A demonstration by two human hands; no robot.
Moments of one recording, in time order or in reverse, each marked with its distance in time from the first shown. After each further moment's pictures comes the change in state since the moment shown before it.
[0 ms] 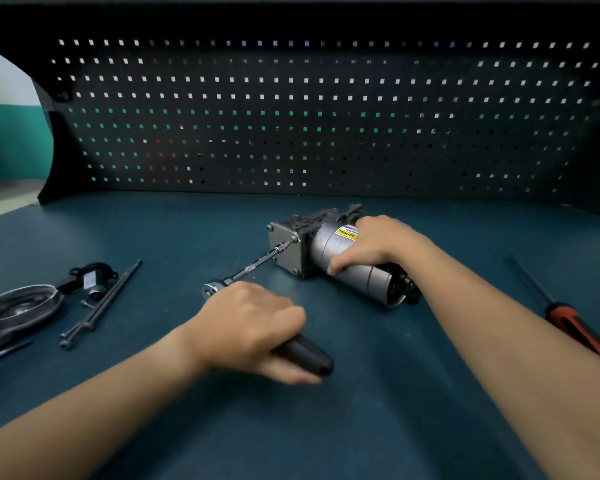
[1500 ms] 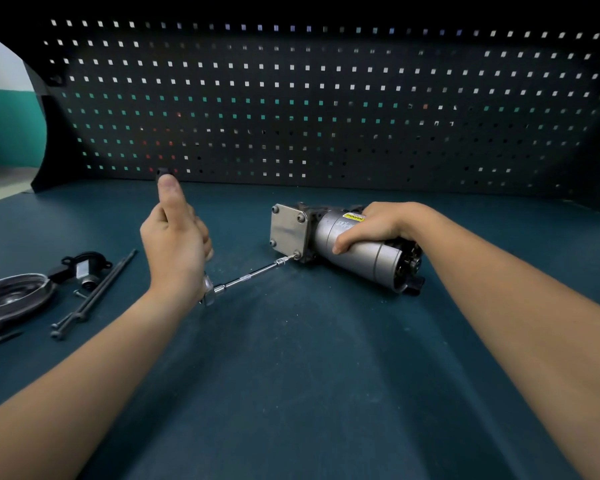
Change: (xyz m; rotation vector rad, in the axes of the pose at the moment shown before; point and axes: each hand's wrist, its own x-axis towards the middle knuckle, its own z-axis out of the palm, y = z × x) left_hand 0.004 -0.038 0.000 -0.694 0.918 -1.422; right_hand 0.030 0.015 -0.010 0.244 -0.232 0.071
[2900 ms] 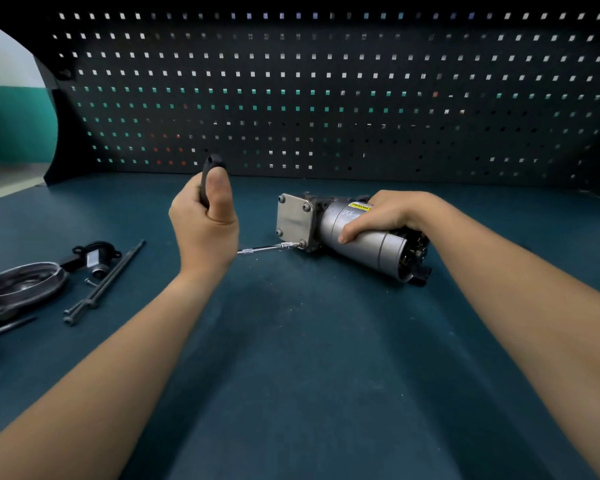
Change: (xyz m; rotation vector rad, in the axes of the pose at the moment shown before) left_hand -0.004 -0.004 0.014 0.274 -0.098 0.400; right_hand -0.001 0.003 0.001 0.020 0.031 -0.019
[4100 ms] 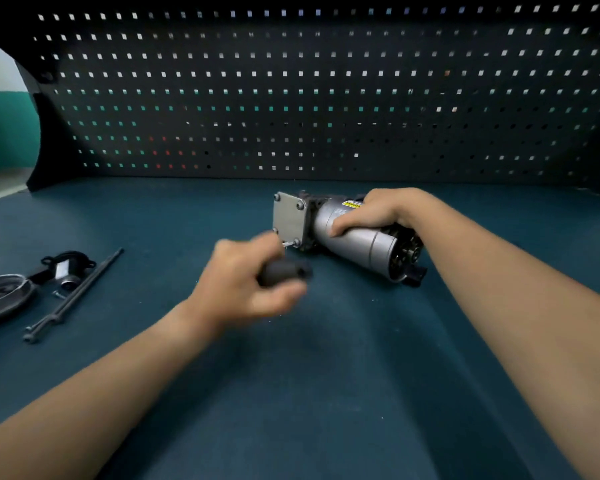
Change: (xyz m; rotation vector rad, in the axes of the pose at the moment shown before) left_hand -0.031 0.006 0.015 0.208 -0.524 0.642; right_hand 0.017 0.011 -0.011 -0.017 0.005 0.028
